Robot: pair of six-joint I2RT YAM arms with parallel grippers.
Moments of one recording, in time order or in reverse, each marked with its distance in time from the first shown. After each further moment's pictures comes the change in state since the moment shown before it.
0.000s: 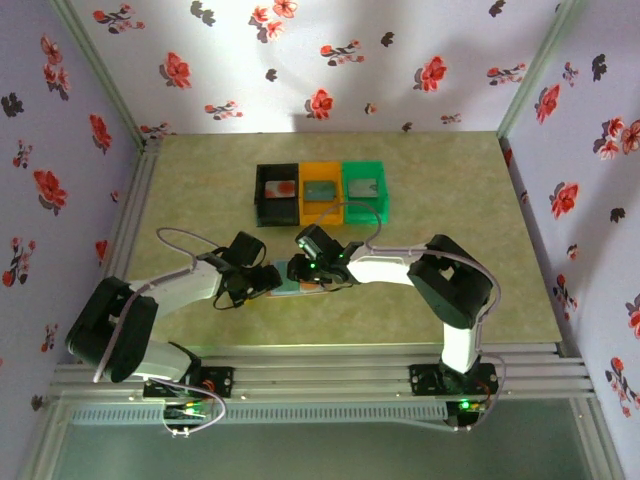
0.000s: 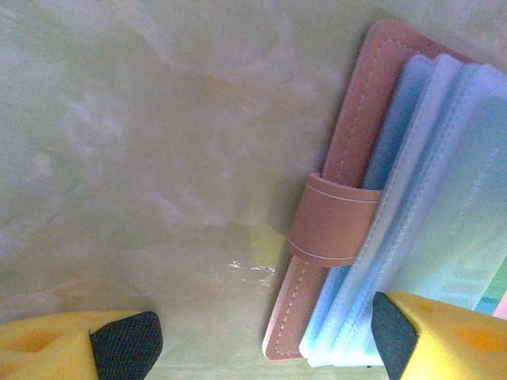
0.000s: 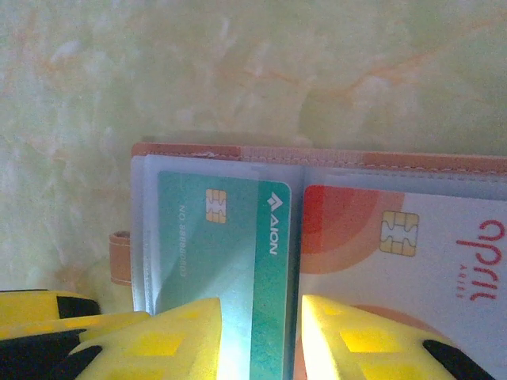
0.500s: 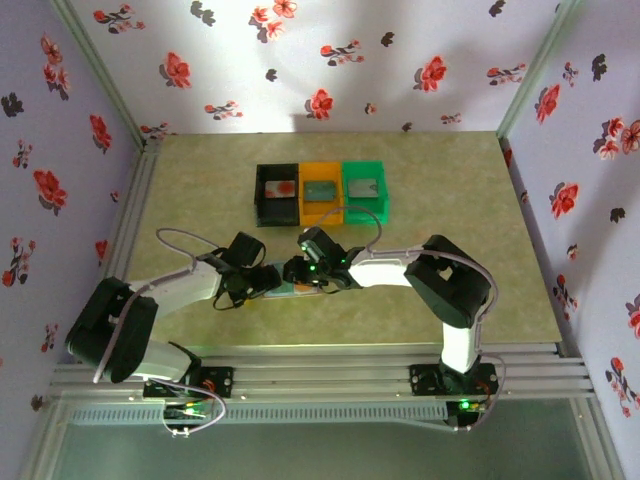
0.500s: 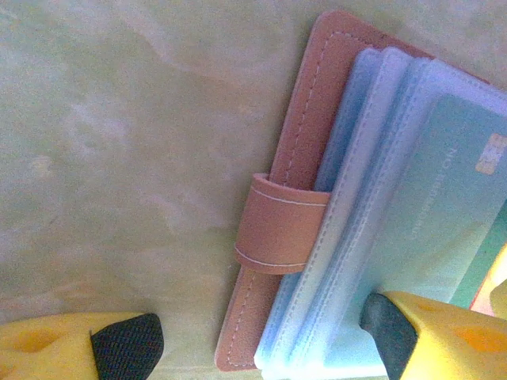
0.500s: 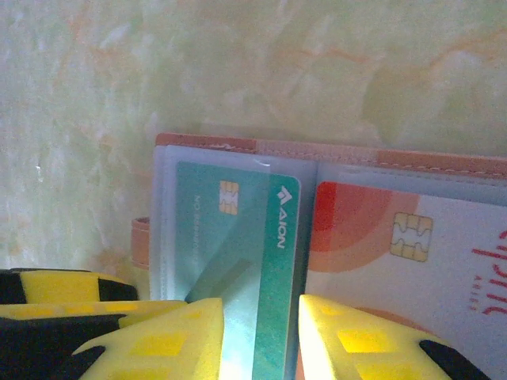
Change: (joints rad) left arm 0.003 0.000 -0.008 0.014 0.001 0.000; right arm 0.000 0.006 -0.059 0.152 -0.085 0.018
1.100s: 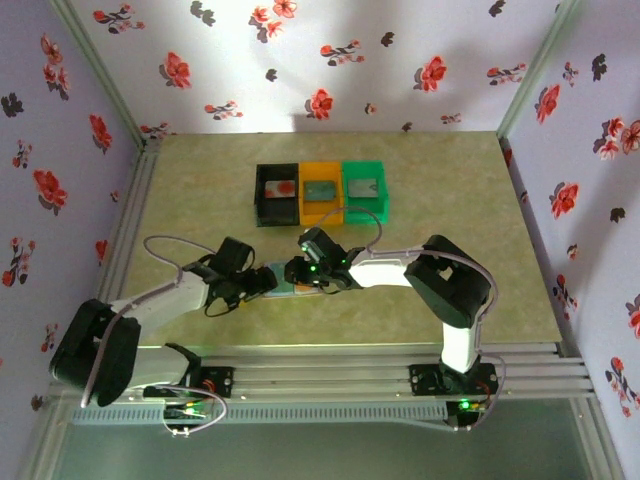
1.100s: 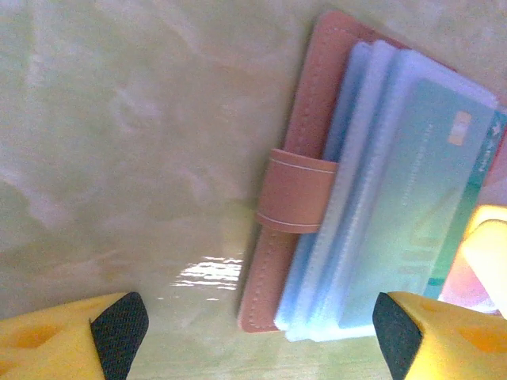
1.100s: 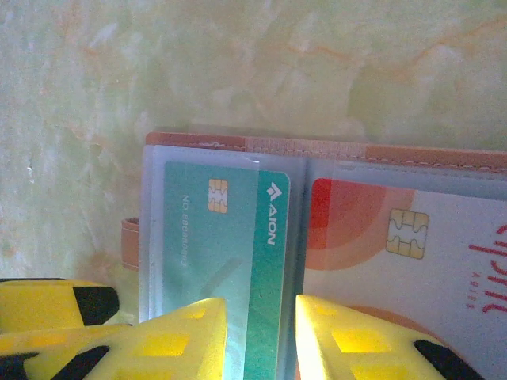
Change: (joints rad) left arm 0.062 -0.159 -0.059 -0.024 0.029 0.058; right arm -0.002 0.000 -0.002 -0.012 0.014 0.000
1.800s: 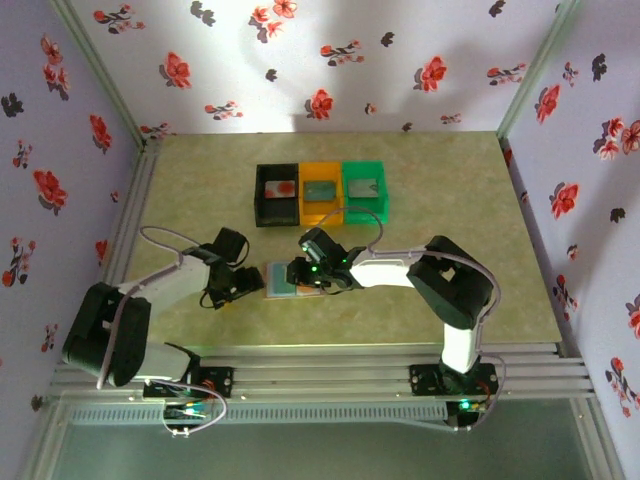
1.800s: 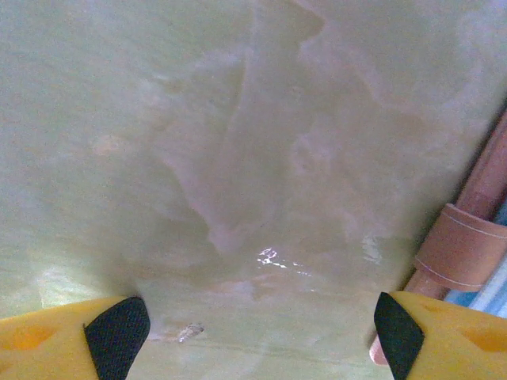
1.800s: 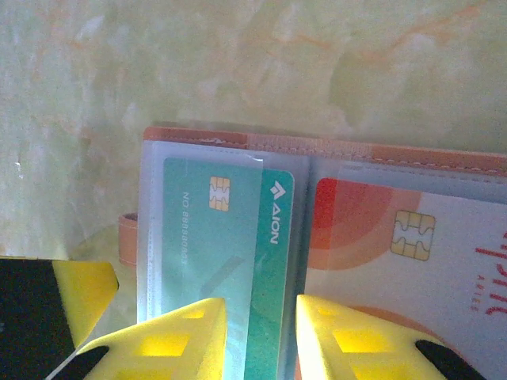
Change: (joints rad) left arm 0.071 0.122 0.105 -0.195 -0.064 0.077; right arm 0.000 -0.018 0.000 -0.047 0.003 -0.003
